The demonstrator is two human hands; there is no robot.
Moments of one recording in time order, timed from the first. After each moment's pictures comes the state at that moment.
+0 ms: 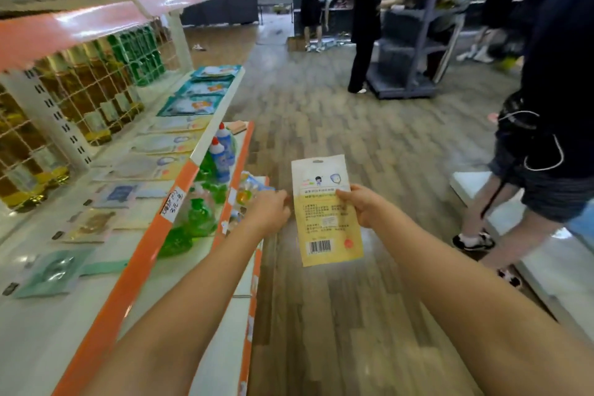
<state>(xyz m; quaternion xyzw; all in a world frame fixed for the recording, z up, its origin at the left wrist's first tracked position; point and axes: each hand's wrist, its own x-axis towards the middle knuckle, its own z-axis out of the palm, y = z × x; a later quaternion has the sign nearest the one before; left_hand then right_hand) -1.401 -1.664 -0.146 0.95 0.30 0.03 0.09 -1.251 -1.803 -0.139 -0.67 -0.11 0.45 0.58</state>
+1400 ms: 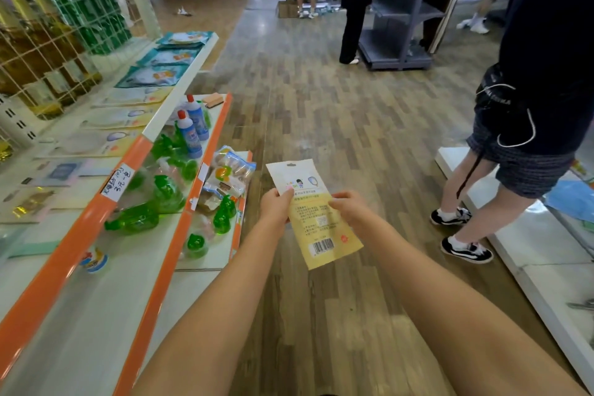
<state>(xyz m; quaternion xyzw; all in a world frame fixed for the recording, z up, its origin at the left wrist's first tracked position) -1.316 -1.772 -0.193 0.52 0.46 0.21 0.69 -1.208 -1.881 -0.198 -0.78 -0.11 0.36 0.50</state>
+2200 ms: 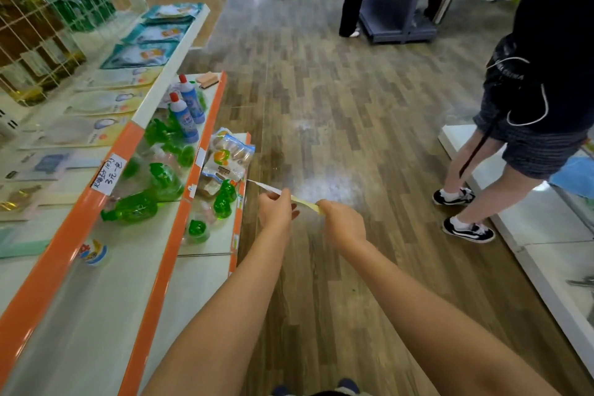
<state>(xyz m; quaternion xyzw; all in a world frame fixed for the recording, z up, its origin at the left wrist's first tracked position) -1.319 -1.775 -0.217 0.45 0.53 0.27 0.67 -1.261 -1.886 -0.209 -0.89 -0.42 0.09 0.14</state>
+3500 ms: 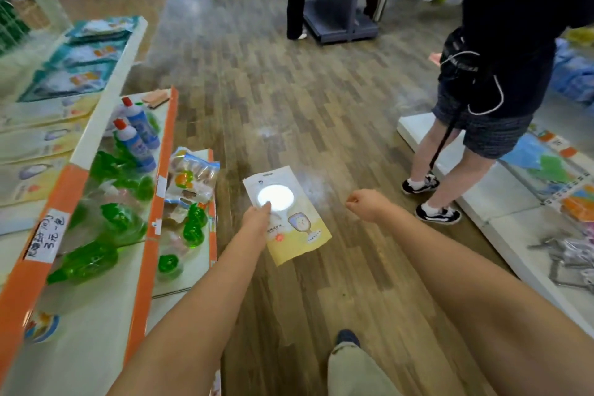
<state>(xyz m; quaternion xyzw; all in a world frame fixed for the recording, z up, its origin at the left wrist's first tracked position) -1.273 -1.696 -0.269 0.51 0.51 0.08 0.69 -1.136 -1.887 -0.219 -0.92 -0.27 0.25 0.10</state>
